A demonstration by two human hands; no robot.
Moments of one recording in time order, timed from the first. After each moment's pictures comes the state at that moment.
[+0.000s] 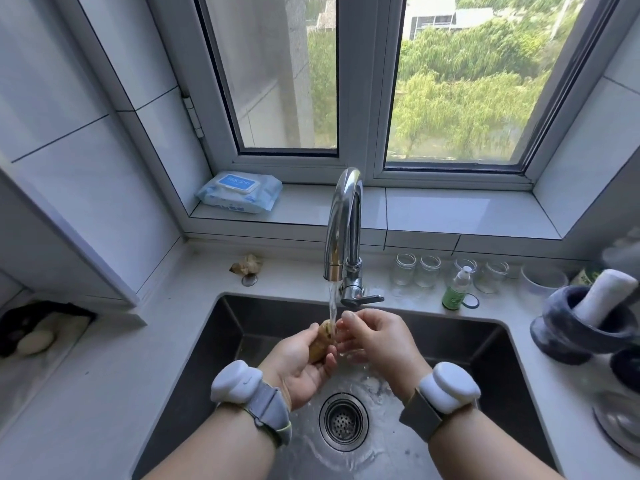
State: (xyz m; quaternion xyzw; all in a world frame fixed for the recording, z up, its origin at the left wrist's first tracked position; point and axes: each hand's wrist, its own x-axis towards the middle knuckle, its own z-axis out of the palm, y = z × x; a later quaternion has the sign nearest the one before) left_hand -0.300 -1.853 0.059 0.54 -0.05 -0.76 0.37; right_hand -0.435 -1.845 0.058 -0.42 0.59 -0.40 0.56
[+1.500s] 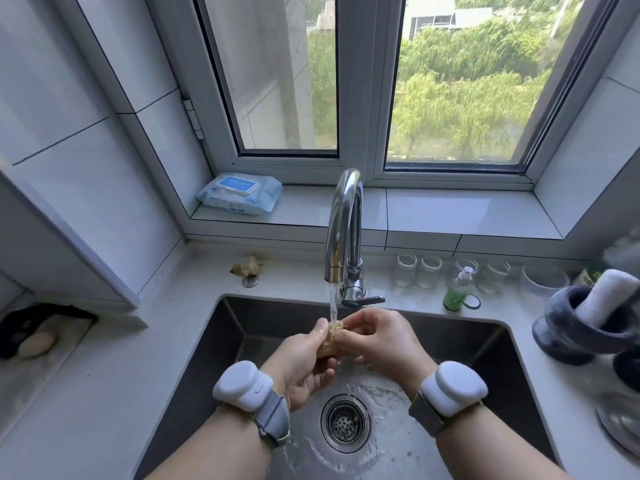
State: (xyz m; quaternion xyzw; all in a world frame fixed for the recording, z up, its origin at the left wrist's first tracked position) left_hand -0.302 -1.847 0.063 0.59 -0.21 -0.71 0.32; right_hand -0.442 -1.851 0.059 -0.52 0.61 -0.33 0.50
